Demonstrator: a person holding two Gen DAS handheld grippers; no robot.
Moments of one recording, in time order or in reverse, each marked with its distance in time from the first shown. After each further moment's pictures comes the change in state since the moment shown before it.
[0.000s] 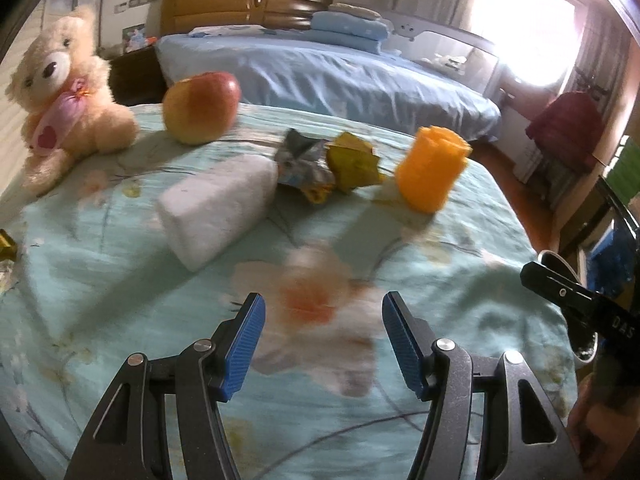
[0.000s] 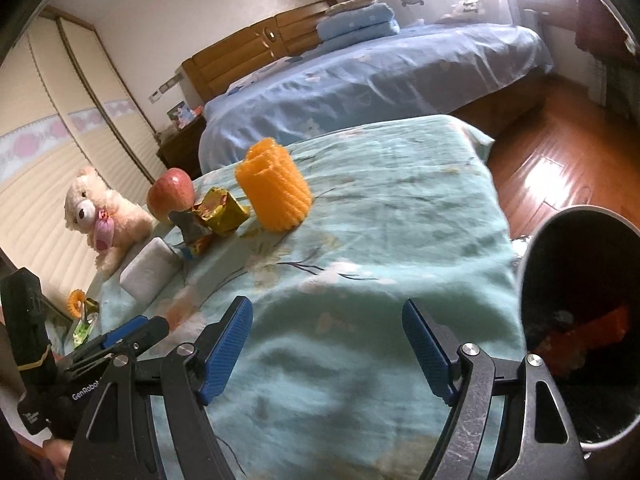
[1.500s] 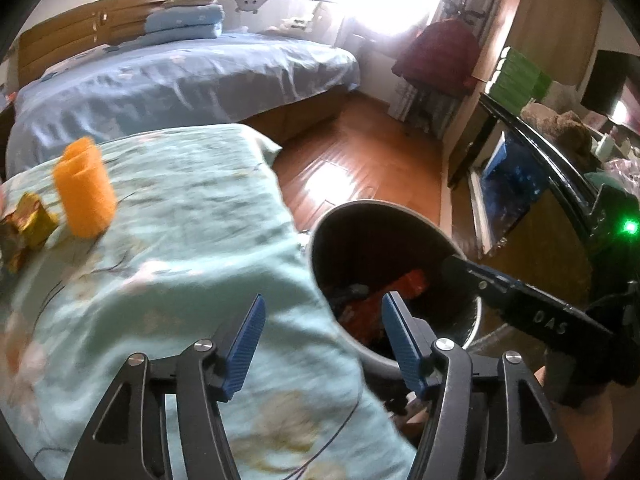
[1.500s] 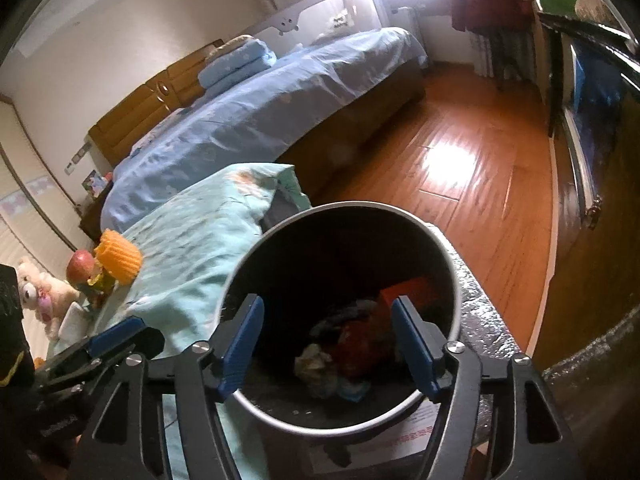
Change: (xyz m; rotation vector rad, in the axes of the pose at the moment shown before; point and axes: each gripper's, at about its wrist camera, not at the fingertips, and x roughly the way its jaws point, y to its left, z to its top) left arm 0.054 -0.217 -0.007 0.306 0.087 -0.345; right arm -0.112 -0.162 -0.021 0.244 -0.116 -0.266
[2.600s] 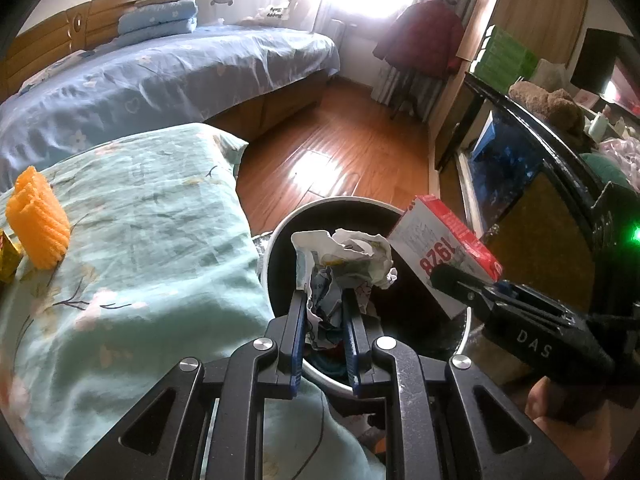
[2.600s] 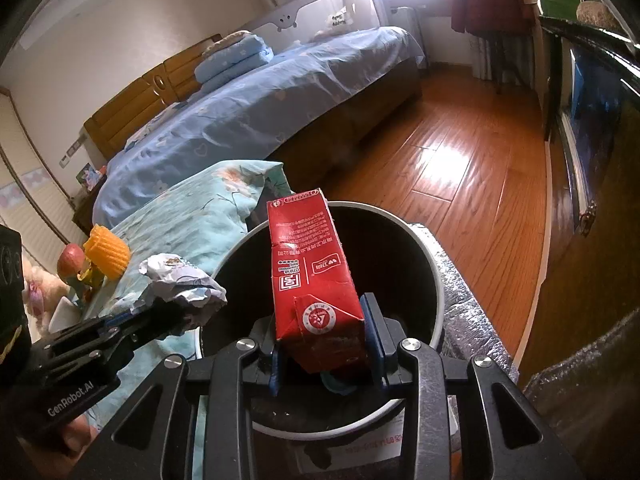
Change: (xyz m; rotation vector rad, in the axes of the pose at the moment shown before) left arm 0.038 -0.031 0.022 0.059 0.056 -0.032; right arm 0.007 -0.012 0.004 -0.015 0.016 -0.034
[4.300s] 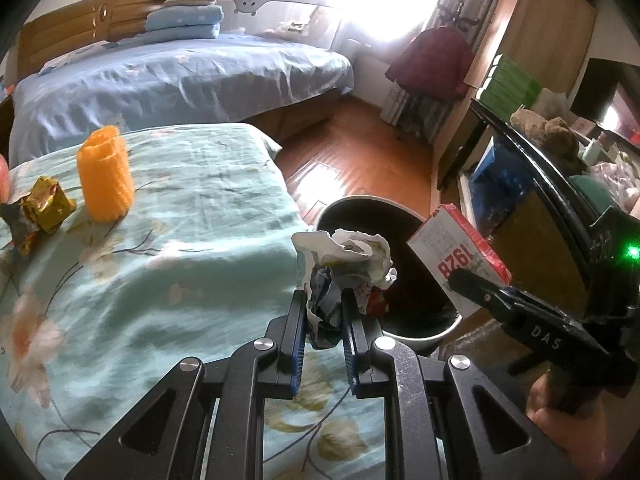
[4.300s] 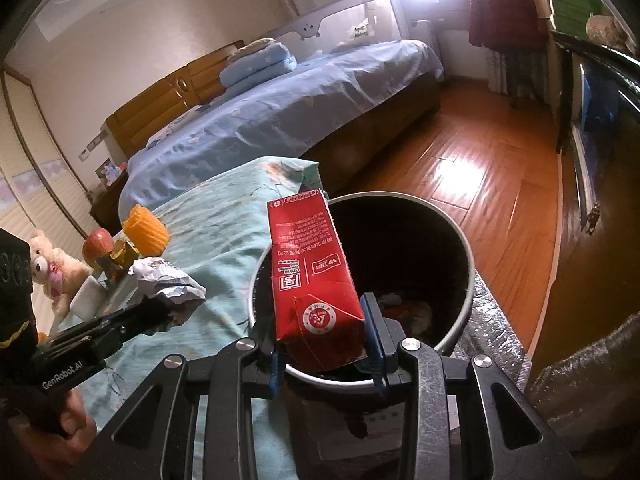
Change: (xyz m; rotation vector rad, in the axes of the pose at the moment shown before) left arm -0.063 0.035 -0.037 -0.071 -0.062 -0.010; right arm -0.030 0.033 -0.026 -0.042 -0.043 0.047
